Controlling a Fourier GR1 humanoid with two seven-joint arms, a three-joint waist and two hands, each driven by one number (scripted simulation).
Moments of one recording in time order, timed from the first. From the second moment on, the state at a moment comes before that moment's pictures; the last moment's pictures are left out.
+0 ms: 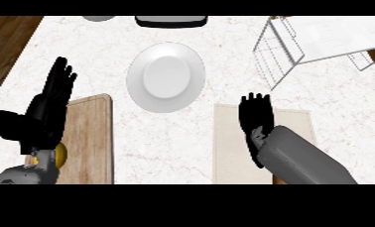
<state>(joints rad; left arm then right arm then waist) -0.08 0.30 -0.06 -1.67 0.13 0.28 0.14 -0.58 -0.38 0.86 -1.23 0.62 0.49 0.96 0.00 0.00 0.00</state>
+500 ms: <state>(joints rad) -0.08 0.28 -0.05 -1.68 0.11 0.26 0.14 -0.56 -0.36 0.85 -1.19 0.77 0.52 0.86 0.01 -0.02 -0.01</state>
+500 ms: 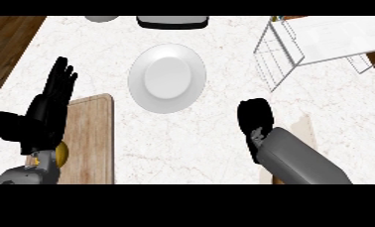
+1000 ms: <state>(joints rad) -0.05 0.27 -0.01 -1.67 0.11 0.25 0.14 -0.43 -0.55 0.69 -1.35 0.72 0.26 0.52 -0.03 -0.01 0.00</state>
